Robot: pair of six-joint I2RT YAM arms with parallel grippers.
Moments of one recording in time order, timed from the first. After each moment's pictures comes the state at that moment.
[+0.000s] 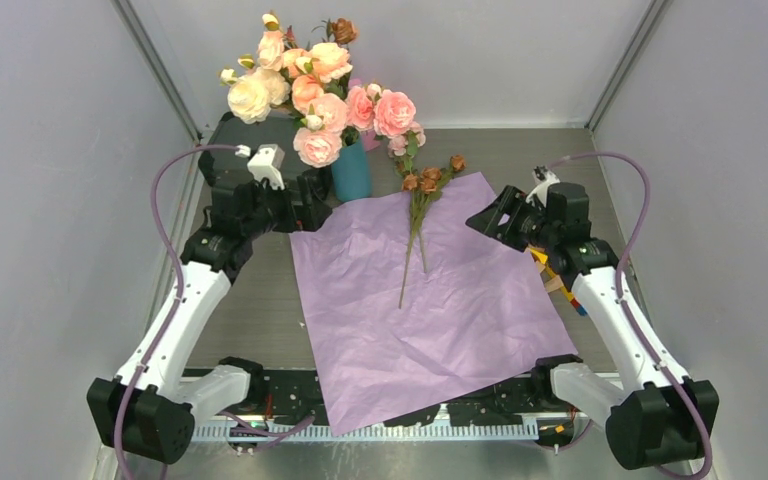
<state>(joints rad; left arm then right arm) -0.25 1.05 0.99 -0.34 0.22 -0.29 0.10 1.01 0.84 -0.35 -0.43 0.62</state>
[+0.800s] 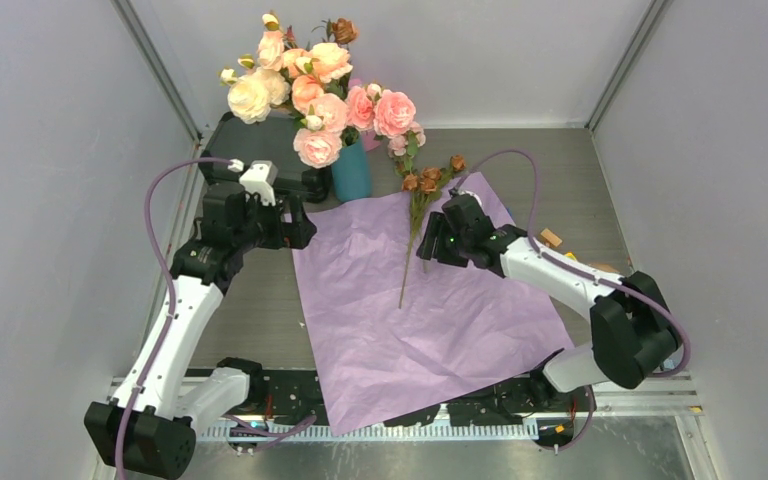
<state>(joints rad) -0.19 0.98 0.98 -0.55 0.23 -0.18 0.60 1.41 0.91 -0.33 0.03 0.72</state>
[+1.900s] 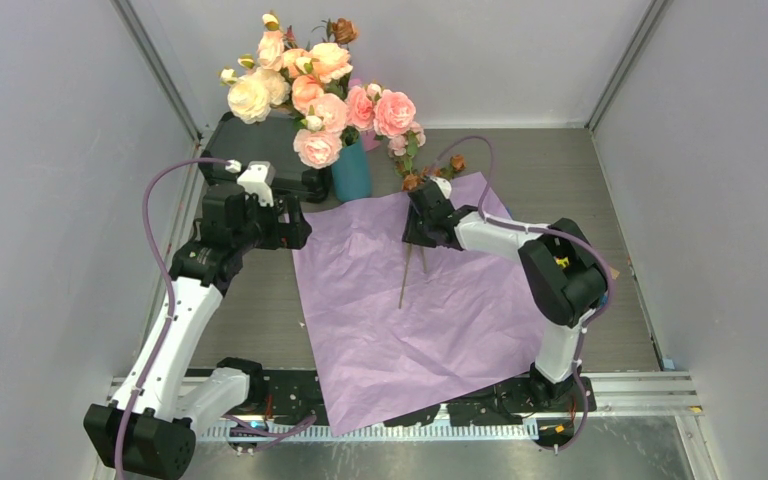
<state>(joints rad) -0.19 0.97 0.98 -0.56 0.16 -0.16 0.62 1.83 1.15 -0.19 0.14 0.71</state>
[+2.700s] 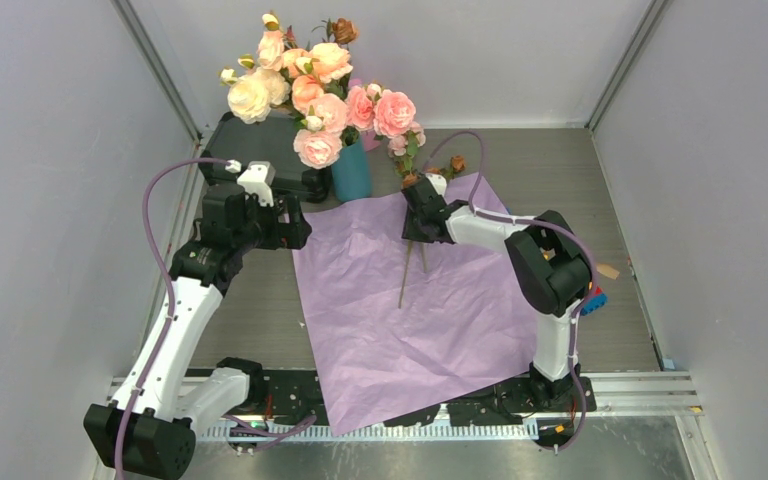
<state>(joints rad) -0.19 0.97 0.98 -0.56 0.16 -0.16 0.62 1.94 1.25 -0.22 0.21 0.67</state>
